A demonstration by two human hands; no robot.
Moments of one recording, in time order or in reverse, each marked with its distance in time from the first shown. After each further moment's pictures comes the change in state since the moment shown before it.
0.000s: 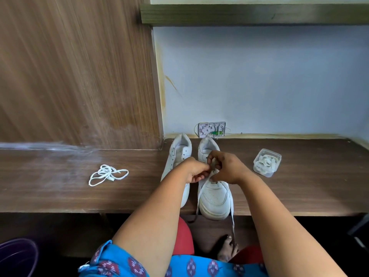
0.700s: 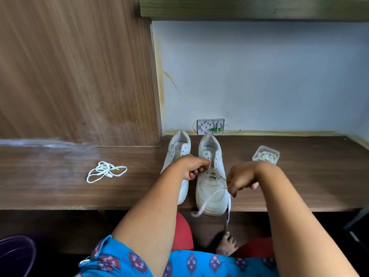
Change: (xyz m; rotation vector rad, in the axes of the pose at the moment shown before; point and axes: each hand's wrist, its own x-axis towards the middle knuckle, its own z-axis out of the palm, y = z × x) left_hand 0.003 -0.002 -0.010 -0.010 -0.098 -0.046; right_hand -0.028 -0.029 -0.040 -0.344 -0.749 0.361
